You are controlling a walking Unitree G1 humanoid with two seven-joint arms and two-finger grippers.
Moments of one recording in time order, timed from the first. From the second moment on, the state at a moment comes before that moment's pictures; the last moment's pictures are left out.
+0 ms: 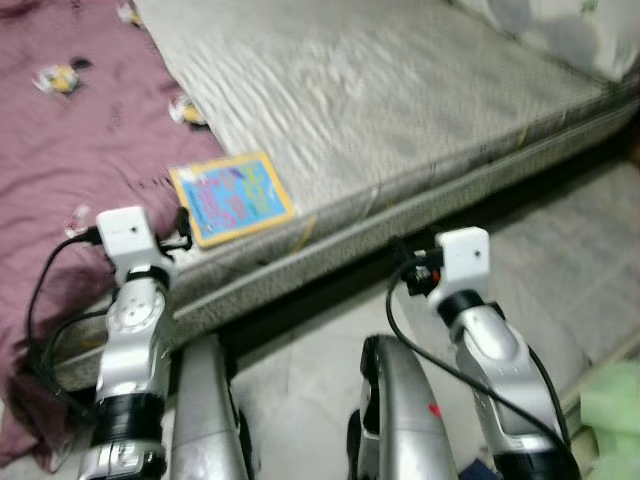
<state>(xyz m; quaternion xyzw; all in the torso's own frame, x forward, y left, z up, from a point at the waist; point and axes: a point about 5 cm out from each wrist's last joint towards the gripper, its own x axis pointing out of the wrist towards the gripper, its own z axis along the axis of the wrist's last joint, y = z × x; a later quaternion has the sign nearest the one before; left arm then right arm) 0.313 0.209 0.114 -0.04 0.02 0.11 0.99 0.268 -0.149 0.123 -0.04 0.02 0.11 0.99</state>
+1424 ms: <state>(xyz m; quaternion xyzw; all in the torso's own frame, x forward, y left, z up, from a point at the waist) 0.317 0.204 0.130 -0.10 -0.07 0.17 0.98 0.264 -0.150 0.131 -0.03 0.04 0.09 0.99</state>
